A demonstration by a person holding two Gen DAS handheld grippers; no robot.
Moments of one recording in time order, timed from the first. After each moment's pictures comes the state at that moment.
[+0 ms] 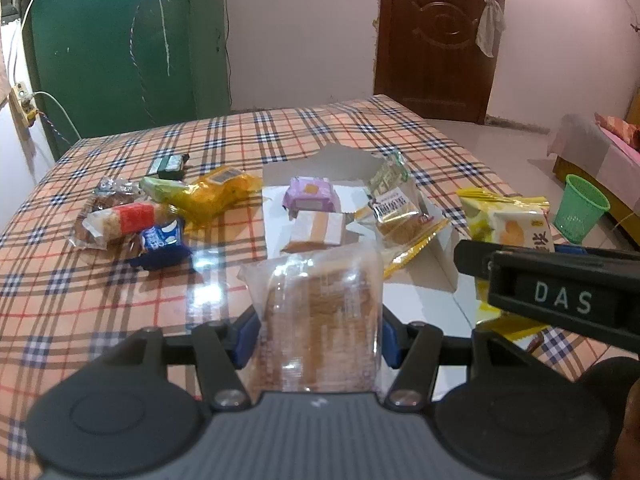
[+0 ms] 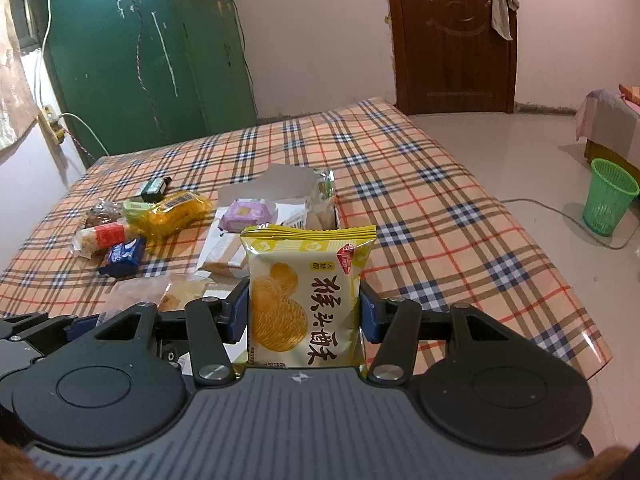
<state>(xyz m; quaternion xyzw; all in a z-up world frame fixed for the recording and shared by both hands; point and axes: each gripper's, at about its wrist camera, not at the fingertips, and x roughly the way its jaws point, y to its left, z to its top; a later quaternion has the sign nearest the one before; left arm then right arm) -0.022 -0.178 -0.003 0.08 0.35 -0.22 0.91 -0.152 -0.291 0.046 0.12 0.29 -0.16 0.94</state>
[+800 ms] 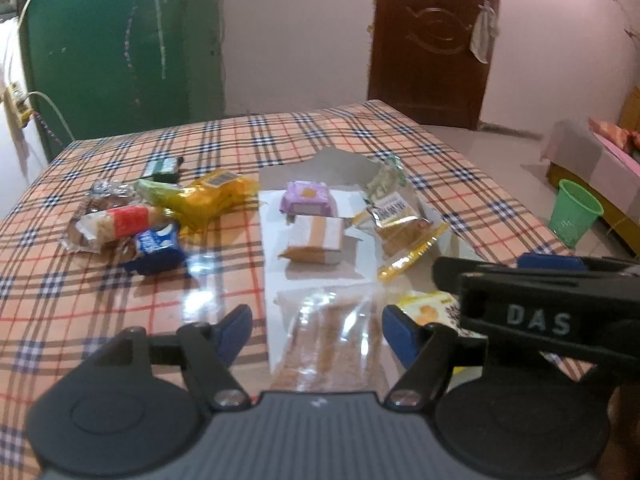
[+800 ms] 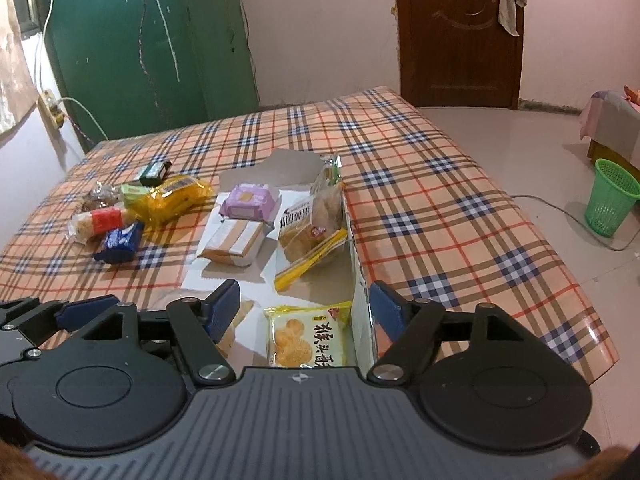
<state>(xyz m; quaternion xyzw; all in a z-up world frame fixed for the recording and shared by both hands) -0.016 -0.171 -0.004 0.07 0.34 -0.23 0.91 -0.133 -0.287 0.032 0.11 0.31 -0.15 0.93</state>
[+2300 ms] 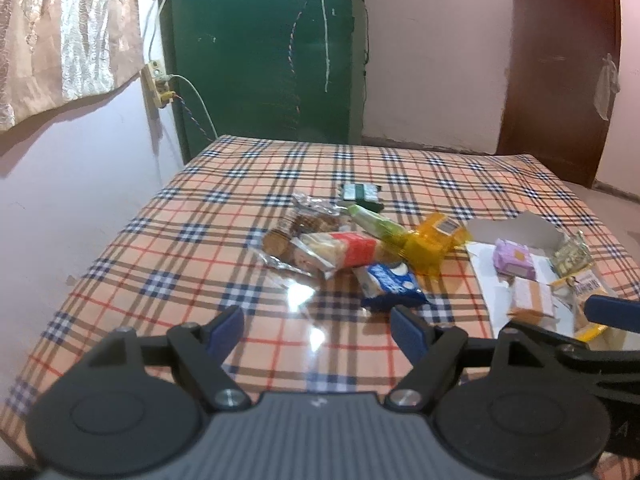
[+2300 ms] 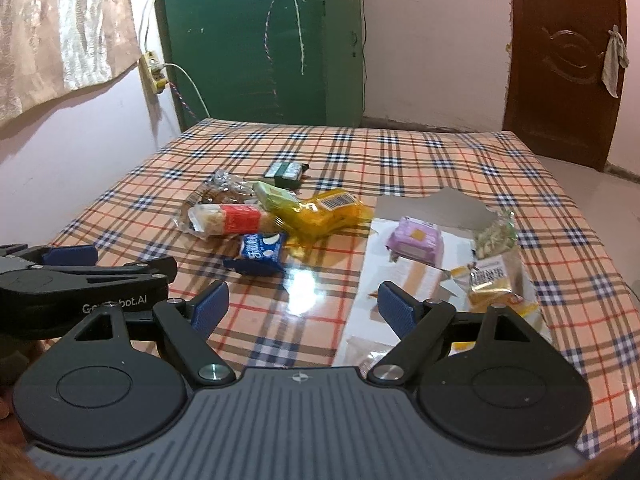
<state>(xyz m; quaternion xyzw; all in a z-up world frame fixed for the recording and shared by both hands) 0.043 -0.043 0.017 0.03 0.32 -0.06 0.95 -0.027 -0.183 0.028 0.03 0.31 -0.01 0.95</state>
